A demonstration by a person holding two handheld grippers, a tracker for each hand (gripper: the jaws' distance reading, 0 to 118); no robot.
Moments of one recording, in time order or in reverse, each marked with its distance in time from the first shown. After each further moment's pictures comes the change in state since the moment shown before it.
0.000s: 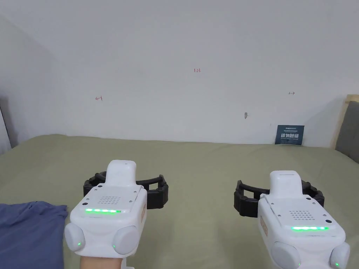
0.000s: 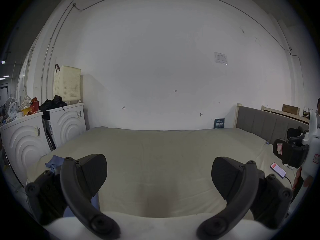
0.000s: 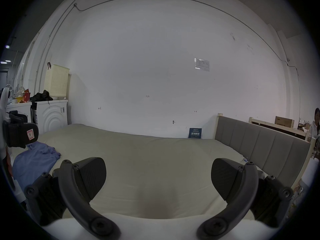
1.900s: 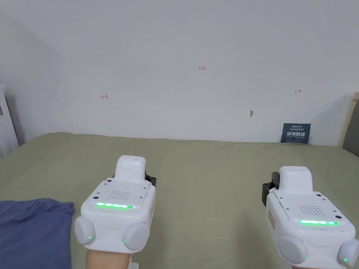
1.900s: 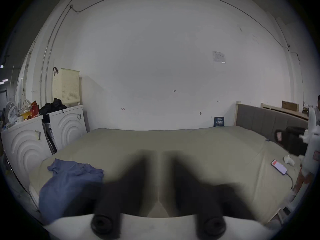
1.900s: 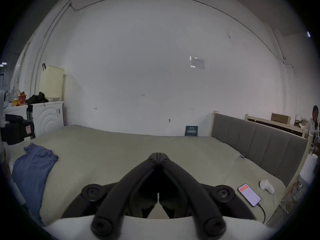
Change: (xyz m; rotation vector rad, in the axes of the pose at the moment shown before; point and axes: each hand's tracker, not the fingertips) left arm 0.009 0.009 0.004 -0.008 0.023 -0.067; right arm 0.003 0.006 -0.003 -0.027 -0.028 -0.026
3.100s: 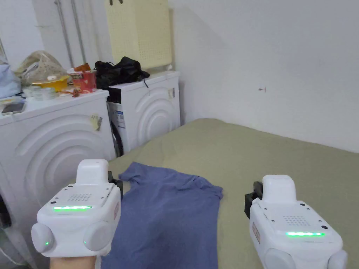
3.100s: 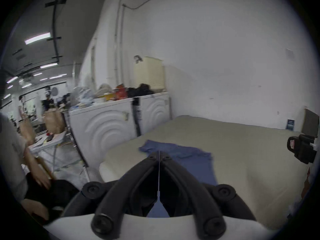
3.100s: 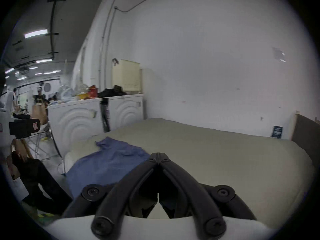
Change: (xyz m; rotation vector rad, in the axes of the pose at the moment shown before) left arm -0.296 -0.055 0.154 -0.127 0.715 0.183; right arm -0.322 -0.005 0.028 -0.052 0.713 0.039
